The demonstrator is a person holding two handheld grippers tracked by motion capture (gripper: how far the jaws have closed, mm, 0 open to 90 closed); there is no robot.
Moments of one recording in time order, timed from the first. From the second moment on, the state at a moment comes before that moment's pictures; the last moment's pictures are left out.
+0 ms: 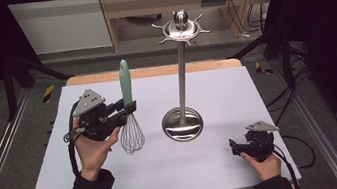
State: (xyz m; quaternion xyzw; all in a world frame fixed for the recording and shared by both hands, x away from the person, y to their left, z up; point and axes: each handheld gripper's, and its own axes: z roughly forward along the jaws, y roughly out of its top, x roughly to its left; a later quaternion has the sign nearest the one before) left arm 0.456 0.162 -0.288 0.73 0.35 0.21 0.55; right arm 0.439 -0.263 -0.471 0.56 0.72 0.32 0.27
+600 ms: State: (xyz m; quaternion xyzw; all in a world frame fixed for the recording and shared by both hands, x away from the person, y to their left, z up) left arm 0.466 0.137 -0.275 0.74 0.33 0.20 0.55; right arm 0.439 -0.263 -0.471 0.56 0.72 0.32 0.27
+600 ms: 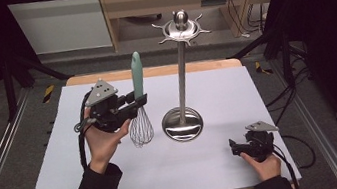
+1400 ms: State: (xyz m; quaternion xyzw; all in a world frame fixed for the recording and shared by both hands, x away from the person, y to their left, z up) left arm 0.469 0.113 -0.253 0.75 0.32 0.22 0.53; right arm 0.439 -0.264 -0.471 0.56 0.72 0.32 0.27
